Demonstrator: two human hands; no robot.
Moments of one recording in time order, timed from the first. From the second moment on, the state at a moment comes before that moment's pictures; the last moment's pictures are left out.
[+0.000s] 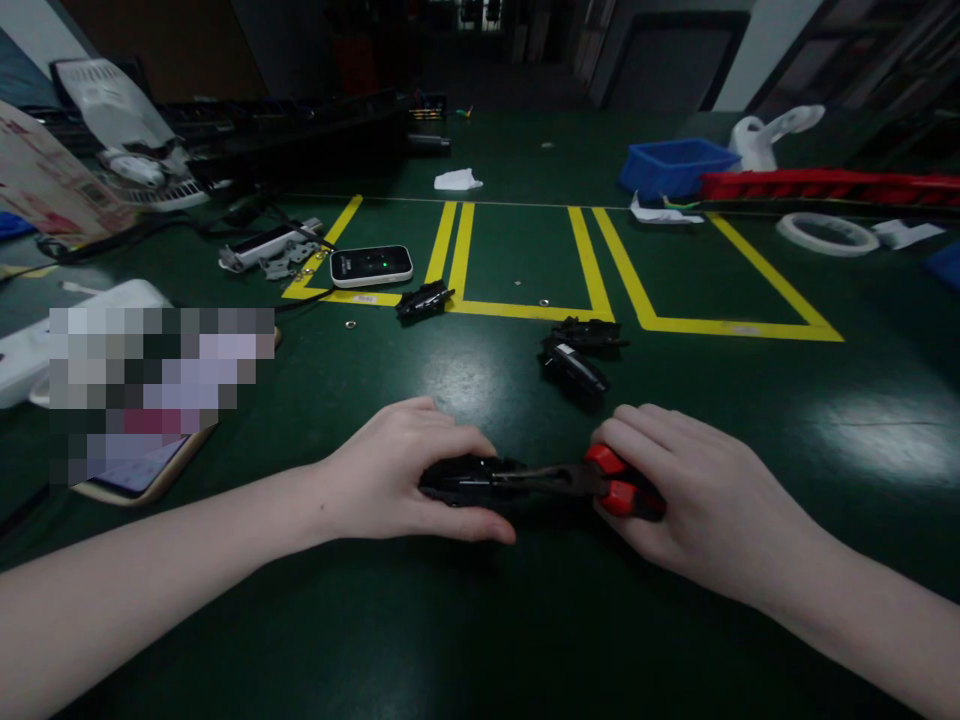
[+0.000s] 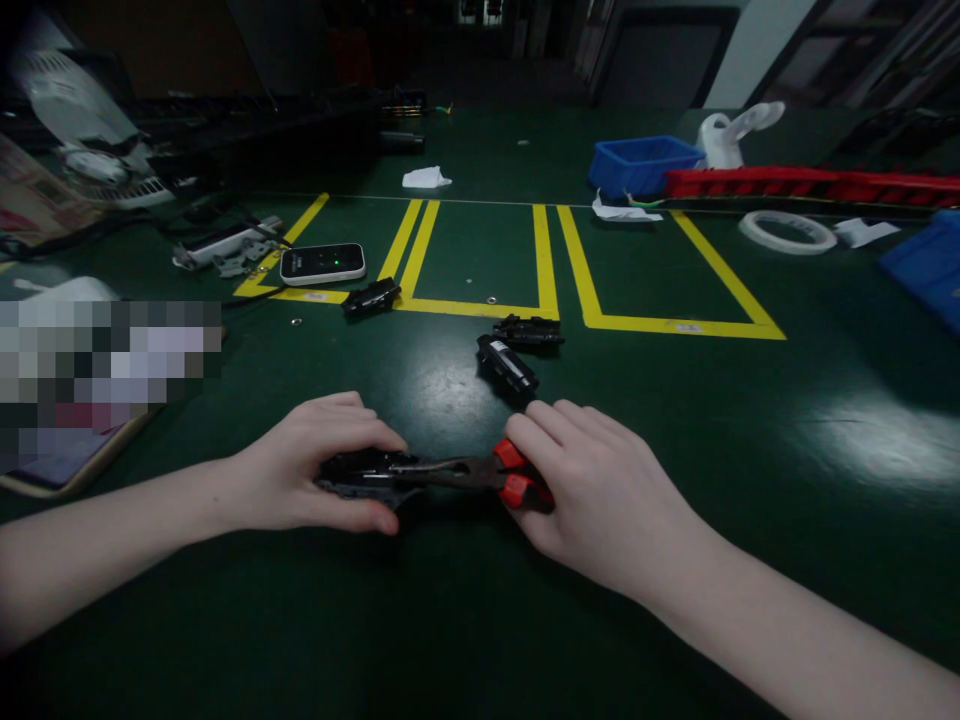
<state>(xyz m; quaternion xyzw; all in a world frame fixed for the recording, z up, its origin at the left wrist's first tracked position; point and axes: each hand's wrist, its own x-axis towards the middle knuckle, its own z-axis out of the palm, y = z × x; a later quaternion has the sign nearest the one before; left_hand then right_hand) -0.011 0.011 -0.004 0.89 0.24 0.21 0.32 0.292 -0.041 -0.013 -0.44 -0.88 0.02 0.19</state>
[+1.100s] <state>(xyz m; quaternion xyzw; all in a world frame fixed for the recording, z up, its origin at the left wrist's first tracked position) -0.011 0.006 -0.006 0.88 0.26 0.26 0.31 0.287 -0.044 -0.007 -0.46 -0.87 0.07 0.17</state>
